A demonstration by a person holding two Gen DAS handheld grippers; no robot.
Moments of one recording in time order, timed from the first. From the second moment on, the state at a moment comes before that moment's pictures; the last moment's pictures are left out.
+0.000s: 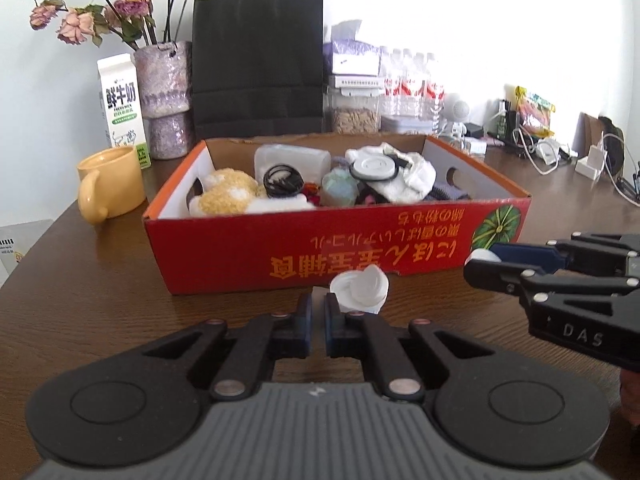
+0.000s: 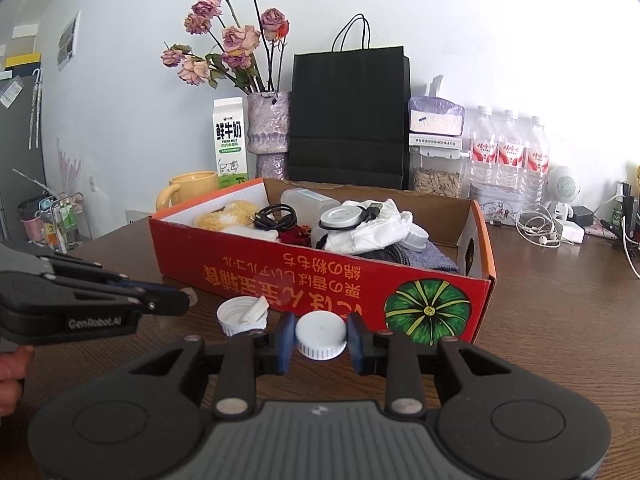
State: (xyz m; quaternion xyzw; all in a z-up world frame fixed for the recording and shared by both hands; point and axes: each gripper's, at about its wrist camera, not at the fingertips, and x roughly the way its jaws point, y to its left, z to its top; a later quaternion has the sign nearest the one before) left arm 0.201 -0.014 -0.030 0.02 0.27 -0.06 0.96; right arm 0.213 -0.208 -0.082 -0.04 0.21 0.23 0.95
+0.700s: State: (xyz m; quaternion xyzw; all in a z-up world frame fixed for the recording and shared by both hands) left arm 0.241 -0.016 0.040 -0.01 0.17 -0.06 0.98; right arm 0.255 -0.176 -0.024 -0.06 0.12 0.23 0.96
